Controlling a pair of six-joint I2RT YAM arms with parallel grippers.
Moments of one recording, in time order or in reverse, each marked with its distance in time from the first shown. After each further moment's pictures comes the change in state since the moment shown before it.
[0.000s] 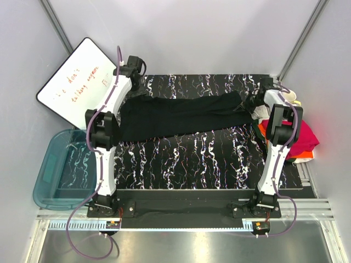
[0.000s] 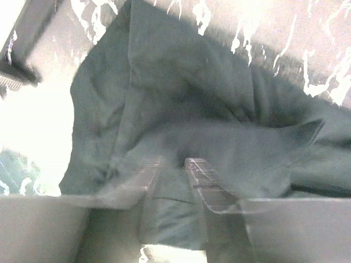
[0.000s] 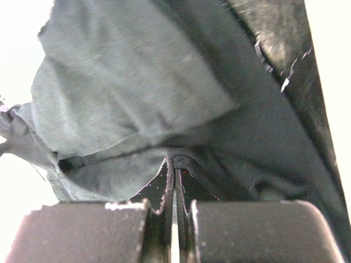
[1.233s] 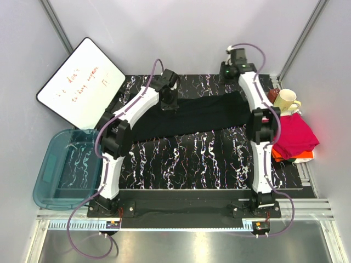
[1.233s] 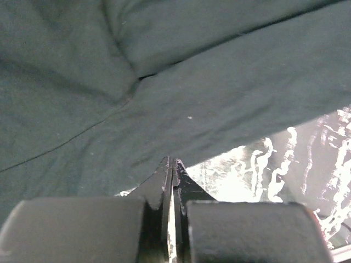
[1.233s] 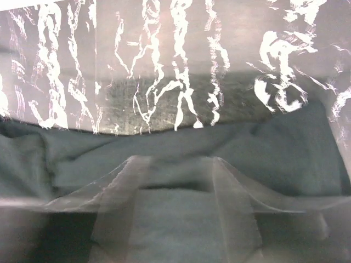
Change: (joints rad) left arm -0.311 -0.082 -0.176 0.142 0.262 0.023; right arm 0.258 0.089 0.573 -0.111 0.347 -0.245
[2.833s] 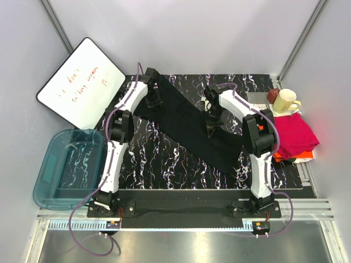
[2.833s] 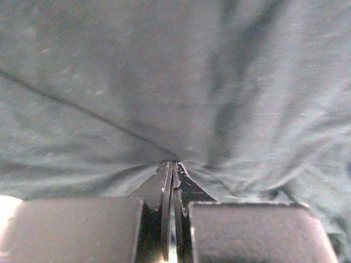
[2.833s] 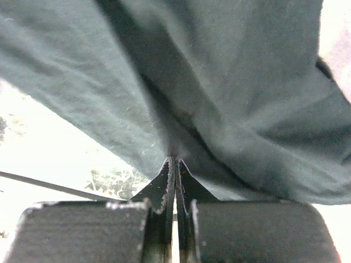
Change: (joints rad) left arm 0.237 0.432 0.419 -0.208 0.043 -0.057; right arm 0.277 -0.238 -0.606 -0.407 -0.015 -0.076
